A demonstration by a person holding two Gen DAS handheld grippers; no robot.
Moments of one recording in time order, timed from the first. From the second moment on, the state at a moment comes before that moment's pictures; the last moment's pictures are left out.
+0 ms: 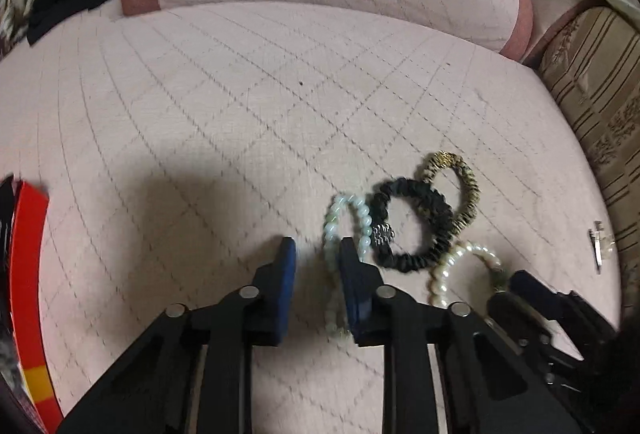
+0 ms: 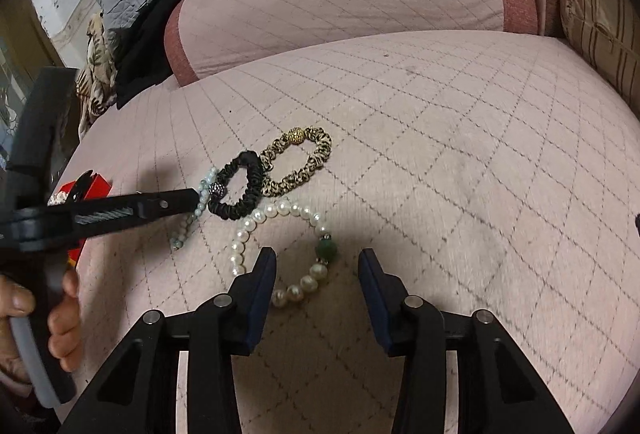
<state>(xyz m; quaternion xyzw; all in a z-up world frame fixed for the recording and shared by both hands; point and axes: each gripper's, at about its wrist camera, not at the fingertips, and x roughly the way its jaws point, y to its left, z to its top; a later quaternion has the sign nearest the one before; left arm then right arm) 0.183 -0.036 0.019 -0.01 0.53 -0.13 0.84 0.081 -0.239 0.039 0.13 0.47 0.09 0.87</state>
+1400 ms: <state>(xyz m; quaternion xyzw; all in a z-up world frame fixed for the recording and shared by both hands) -0.037 0.126 0.142 -0.04 0.39 -0.09 0.91 -0.024 -0.187 0.123 0.24 0.41 0.18 0.86</state>
